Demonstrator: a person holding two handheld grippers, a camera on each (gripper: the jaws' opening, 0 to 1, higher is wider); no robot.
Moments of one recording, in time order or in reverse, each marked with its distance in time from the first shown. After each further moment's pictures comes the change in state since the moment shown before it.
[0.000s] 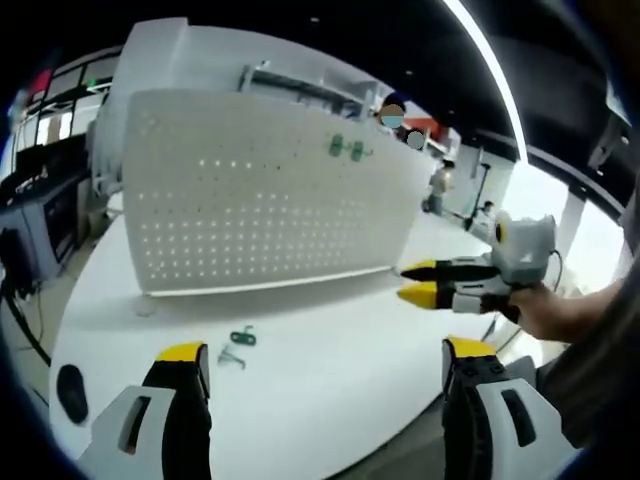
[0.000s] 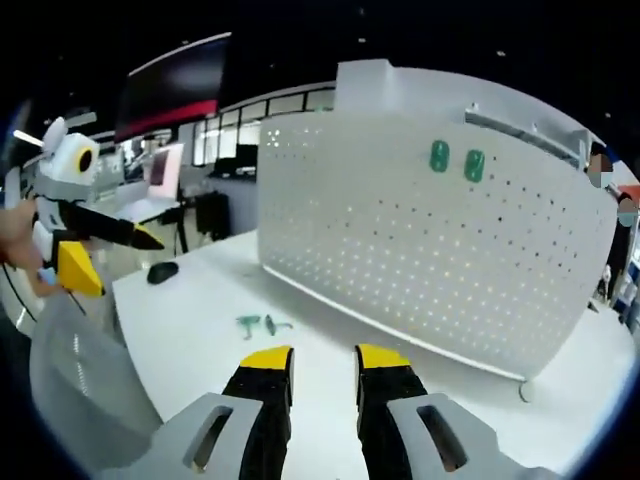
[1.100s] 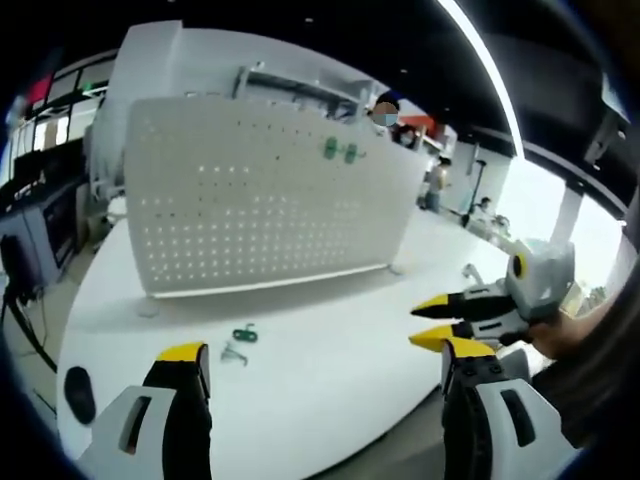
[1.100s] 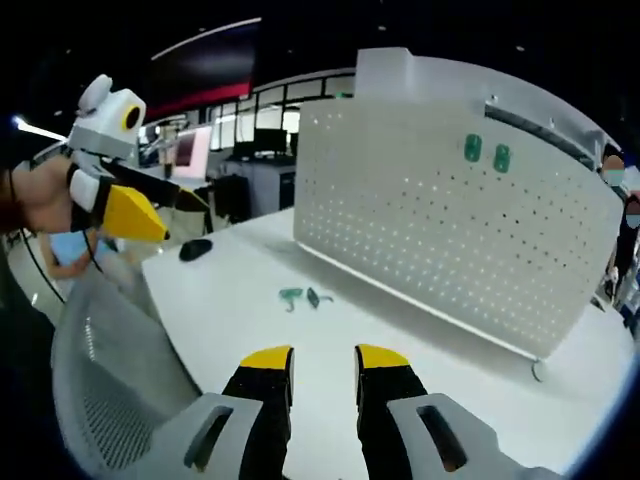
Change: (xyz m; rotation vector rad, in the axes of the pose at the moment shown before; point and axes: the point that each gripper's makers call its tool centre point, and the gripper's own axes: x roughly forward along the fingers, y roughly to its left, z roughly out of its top) left arm -0.021 -0.004 0.006 0.019 0.003 -0.009; right arm -0.032 0.053 -0.014 -0.020 0.055 0.050
